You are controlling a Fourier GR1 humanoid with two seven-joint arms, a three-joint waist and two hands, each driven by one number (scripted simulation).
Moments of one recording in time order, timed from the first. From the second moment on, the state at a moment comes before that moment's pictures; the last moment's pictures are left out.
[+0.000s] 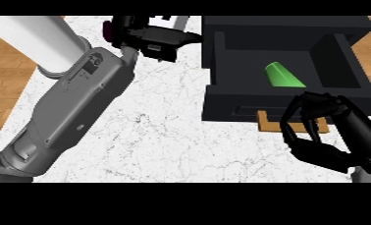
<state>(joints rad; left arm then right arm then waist) -0.98 0.30 -0.47 -1.00 0.67 0.45 -0.23 -0.07 -0.27 -0.01 -1.95 0.28 0.34 0.01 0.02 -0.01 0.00</state>
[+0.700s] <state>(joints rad) -0.67 0.47 -0.38 -1.25 0.70 0.35 -0.24 -0.26 -0.28 0.22 -1.45 0.82 0.10 -0.16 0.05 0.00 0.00</state>
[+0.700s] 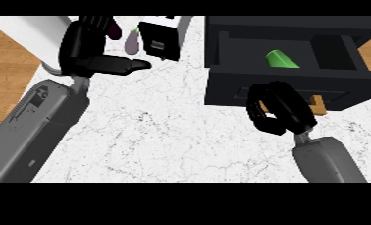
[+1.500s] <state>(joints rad) -0.46 0.57 -0.26 -1.37 0.71 0.20 -0.25 -0.78 -0.21 0.06 -0.56 0.90 -0.13 -0.39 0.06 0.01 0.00</state>
